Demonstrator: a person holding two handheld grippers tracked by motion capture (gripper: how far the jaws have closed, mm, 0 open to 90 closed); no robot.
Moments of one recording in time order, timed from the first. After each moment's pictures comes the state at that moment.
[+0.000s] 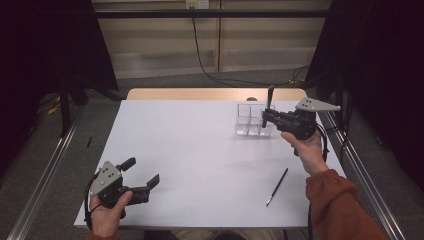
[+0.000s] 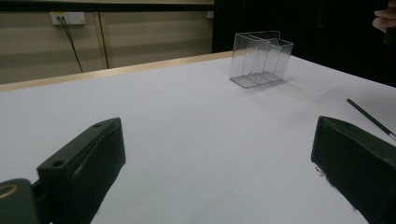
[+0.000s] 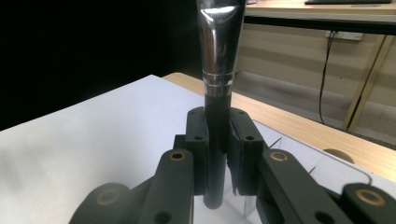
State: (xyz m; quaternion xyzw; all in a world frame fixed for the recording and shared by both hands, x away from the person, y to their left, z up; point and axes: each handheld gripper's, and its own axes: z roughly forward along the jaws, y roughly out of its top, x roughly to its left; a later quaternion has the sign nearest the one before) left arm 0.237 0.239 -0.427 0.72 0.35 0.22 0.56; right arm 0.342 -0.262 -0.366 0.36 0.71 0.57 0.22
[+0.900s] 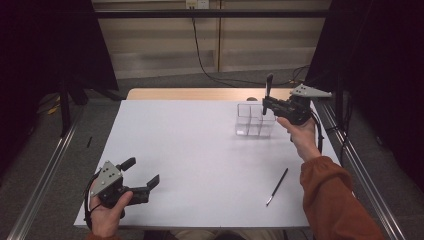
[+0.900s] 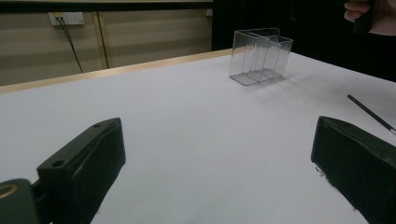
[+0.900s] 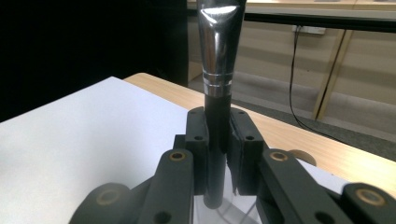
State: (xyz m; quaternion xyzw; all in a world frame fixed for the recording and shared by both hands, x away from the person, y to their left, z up) left arm 0.237 0.239 -0.427 0.72 0.35 0.23 0.55; right arm 0.389 -0.265 -0.371 0.40 0.70 0.54 0.25
